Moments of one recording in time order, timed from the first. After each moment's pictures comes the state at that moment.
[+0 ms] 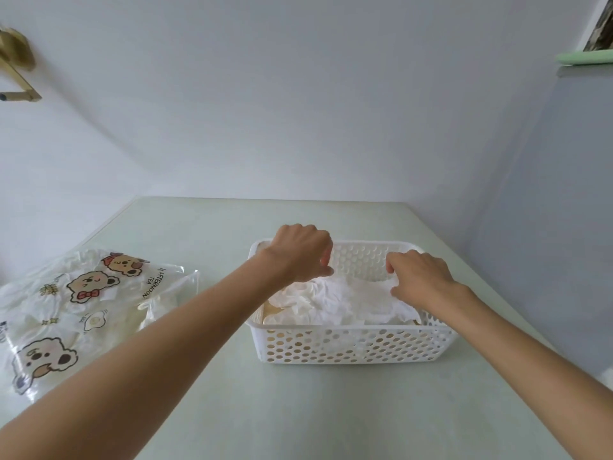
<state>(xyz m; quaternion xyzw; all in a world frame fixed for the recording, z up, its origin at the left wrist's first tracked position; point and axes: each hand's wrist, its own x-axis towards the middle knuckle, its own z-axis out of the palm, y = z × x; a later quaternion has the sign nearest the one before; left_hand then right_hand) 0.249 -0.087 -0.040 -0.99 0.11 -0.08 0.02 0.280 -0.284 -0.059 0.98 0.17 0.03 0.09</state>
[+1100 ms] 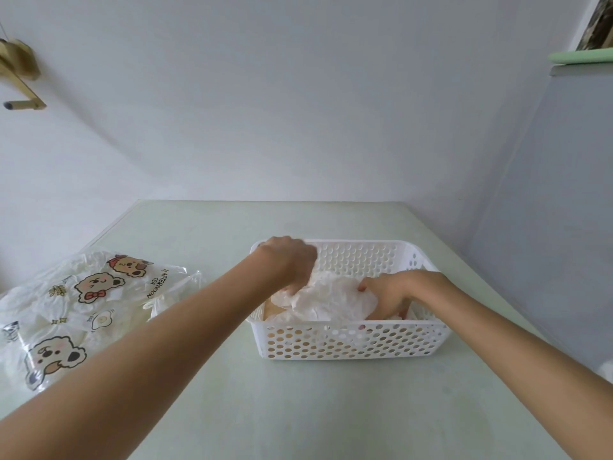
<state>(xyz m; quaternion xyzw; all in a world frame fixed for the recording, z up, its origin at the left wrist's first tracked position) 0.223 -0.088 -0.025 -0.99 0.04 0.09 0.09 0.298 -0.260 -0.075 0.93 0.17 -0.31 0.04</state>
